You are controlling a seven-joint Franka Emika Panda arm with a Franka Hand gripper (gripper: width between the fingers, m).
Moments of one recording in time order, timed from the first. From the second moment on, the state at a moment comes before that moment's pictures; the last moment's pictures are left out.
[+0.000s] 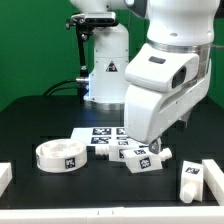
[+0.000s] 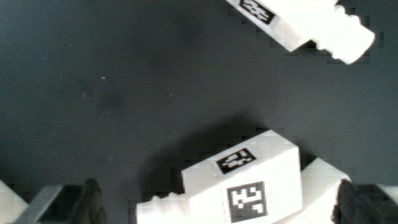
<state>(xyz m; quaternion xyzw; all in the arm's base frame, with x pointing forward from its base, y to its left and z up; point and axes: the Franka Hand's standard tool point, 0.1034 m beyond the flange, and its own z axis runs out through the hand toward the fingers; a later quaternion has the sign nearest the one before) 0.570 0.066 0.088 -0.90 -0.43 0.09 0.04</state>
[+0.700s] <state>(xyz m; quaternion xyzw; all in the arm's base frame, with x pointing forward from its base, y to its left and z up) 0.578 0.072 0.090 -0.94 -0.33 0.07 0.03</state>
